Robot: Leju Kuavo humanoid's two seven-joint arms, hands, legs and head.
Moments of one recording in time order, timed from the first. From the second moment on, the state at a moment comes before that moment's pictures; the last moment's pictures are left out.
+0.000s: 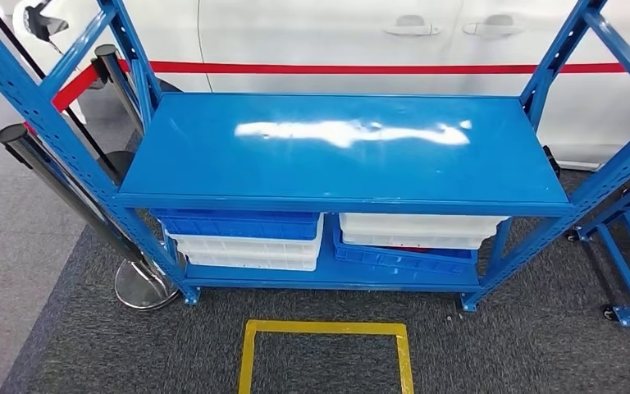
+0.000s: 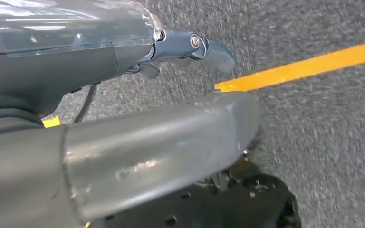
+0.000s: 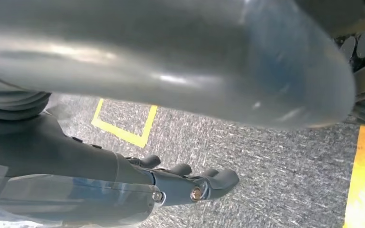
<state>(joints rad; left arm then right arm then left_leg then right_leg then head) -0.06 -0.15 1.26 -0.22 -1.32 -0.01 -0.34 -0.01 0.16 -1.10 -0.21 1.28 -0.01 -0.02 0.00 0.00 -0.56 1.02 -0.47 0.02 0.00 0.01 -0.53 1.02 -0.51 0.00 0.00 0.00</state>
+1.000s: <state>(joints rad) -0.06 -0.16 1.26 -0.22 -1.33 0.02 -0.34 -0.02 0.17 -1.13 -0.21 1.29 -0.08 0.00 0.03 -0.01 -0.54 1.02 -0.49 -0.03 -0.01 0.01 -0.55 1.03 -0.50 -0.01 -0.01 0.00</state>
